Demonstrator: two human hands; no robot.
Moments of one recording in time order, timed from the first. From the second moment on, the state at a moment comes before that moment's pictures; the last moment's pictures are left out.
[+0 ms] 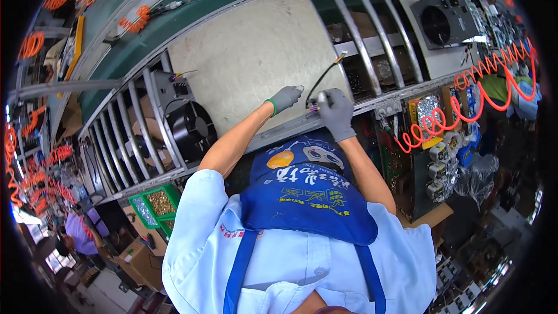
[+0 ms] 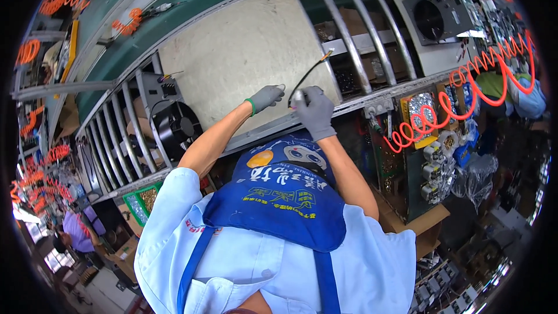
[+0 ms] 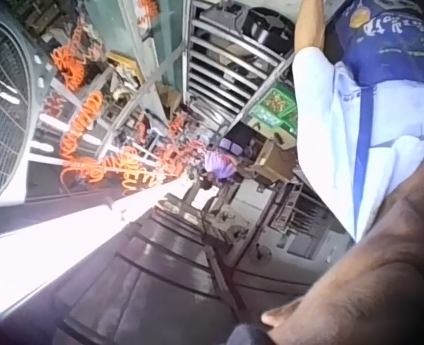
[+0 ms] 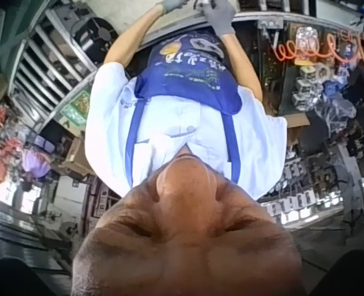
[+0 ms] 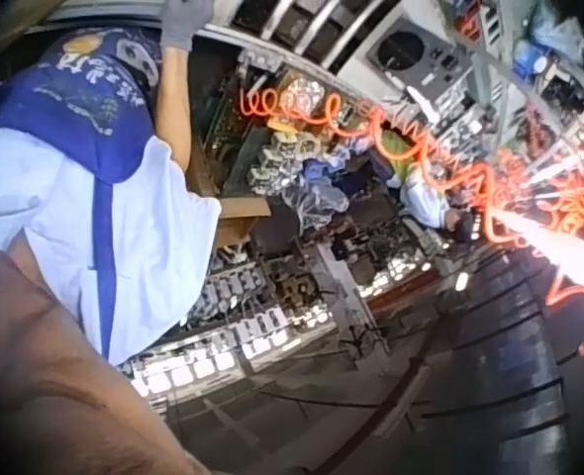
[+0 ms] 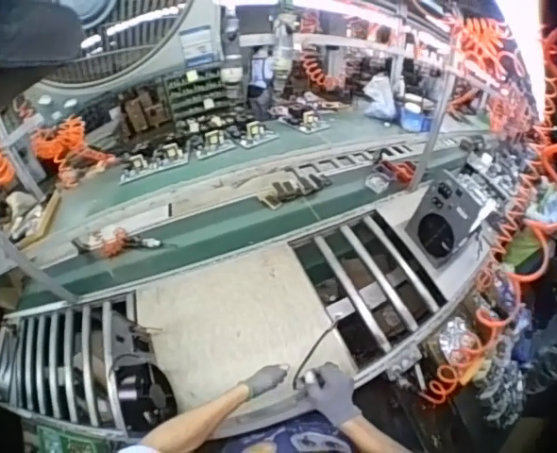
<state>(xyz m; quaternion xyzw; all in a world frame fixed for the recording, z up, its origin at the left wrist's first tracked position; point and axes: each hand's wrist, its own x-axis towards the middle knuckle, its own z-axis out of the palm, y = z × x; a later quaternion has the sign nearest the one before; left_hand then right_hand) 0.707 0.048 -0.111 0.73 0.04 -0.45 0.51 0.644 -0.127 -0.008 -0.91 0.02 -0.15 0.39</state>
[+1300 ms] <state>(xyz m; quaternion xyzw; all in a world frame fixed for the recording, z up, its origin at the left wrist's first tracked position) 0.616 0.106 0.024 0.96 -0.21 -0.12 0.15 0.386 -0.266 -0.143 -0.82 0.38 0.18 0.38</state>
